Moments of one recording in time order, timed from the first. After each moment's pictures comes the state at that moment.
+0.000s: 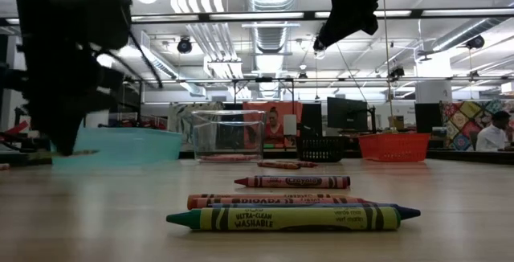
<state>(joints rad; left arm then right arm) -0.30 1.47 0.73 -0.98 -0.31 -1.42 -0.14 1.29 1.17 -0.69 0.21 0.29</state>
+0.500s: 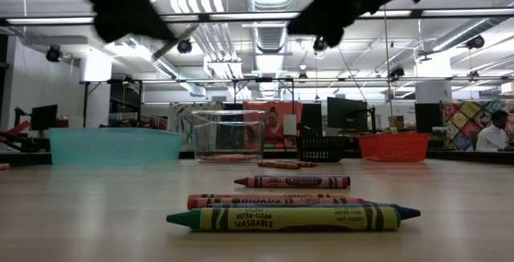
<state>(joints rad) -0.40 1.14 0.75 -0.32 -0.72 -0.67 -0.08 1.29 0.84 0.07 -0.04 0.05</state>
